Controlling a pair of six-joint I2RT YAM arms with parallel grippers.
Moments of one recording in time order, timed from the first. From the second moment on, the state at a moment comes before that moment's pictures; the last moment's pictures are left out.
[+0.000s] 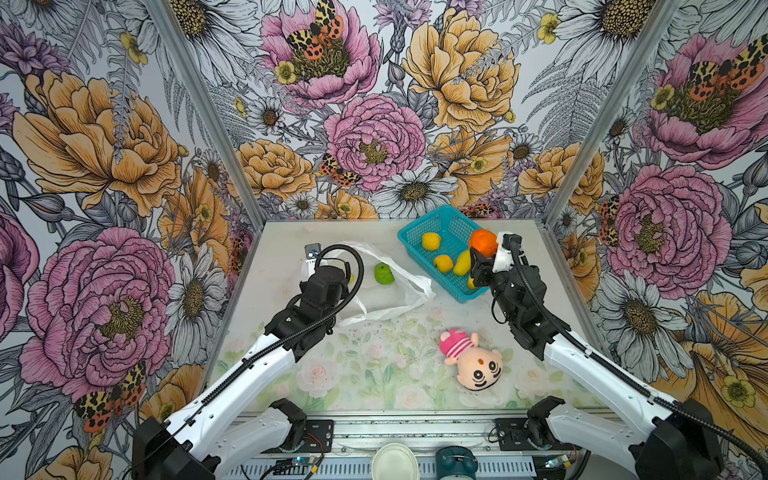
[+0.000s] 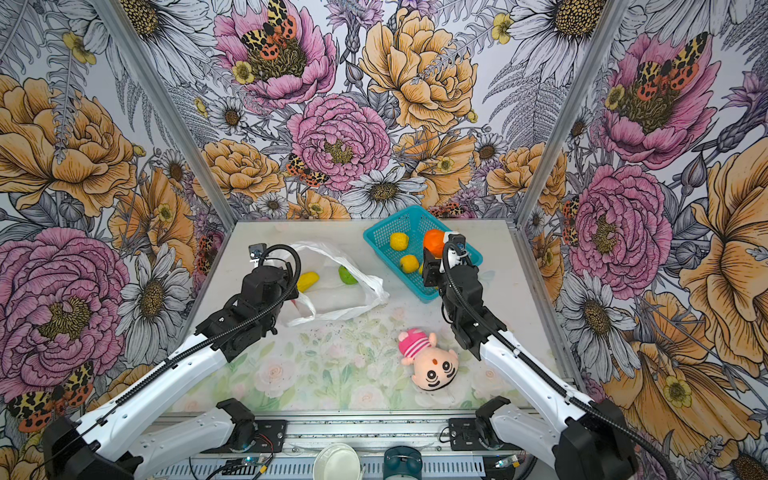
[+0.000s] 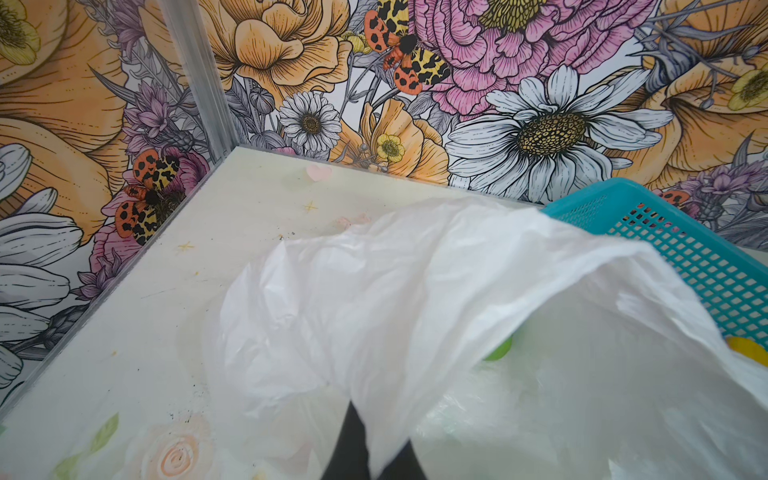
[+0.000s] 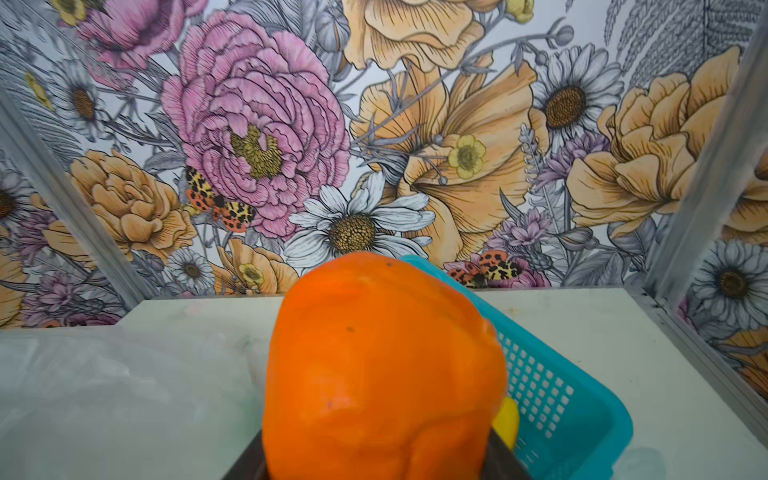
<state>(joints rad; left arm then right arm) -0.58 1.01 0.87 -0.34 -0.64 -0.43 0.41 1.12 0.73 0.23 0.24 0.22</state>
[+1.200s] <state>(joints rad) -0.57 1.01 0.87 -0.34 -0.63 -0.43 0.22 2.12 1.53 -0.16 0.16 0.29</state>
